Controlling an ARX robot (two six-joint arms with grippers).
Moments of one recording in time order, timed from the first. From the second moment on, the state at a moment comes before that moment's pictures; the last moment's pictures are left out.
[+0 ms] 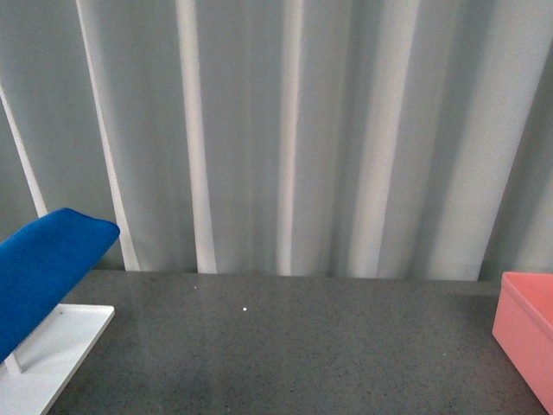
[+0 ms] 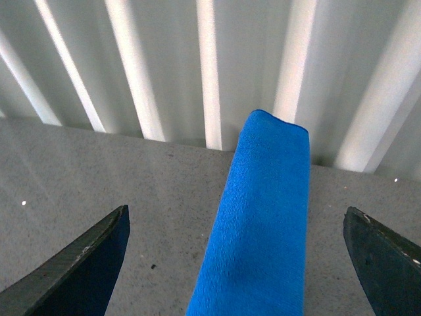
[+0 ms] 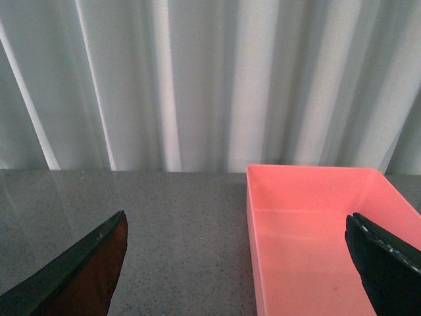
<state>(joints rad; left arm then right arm) 0.19 1.03 0.41 0.47 -0.08 0.06 0.00 0.00 0.00 0.00 0.00 -0.01</state>
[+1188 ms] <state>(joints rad) 0.17 1.82 1.11 0.10 0.03 0.34 0.00 0.00 0.00 0.00 0.00 -0.01</state>
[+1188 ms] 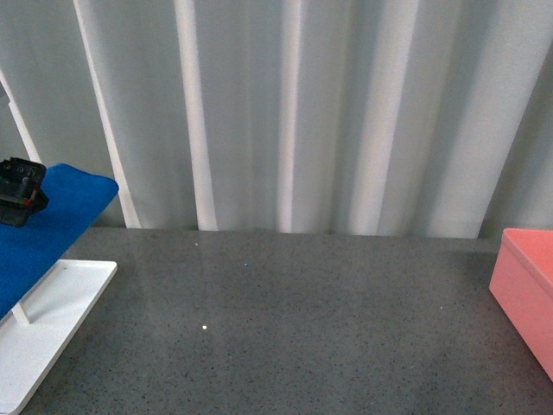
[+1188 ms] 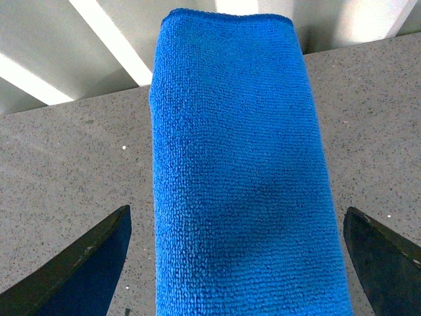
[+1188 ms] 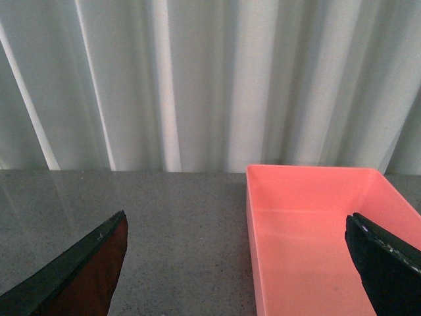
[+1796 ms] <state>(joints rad) 0.14 1.91 1.15 0.12 -0.02 0.34 0.00 0.00 0.00 0.00 0.00 -0.01</state>
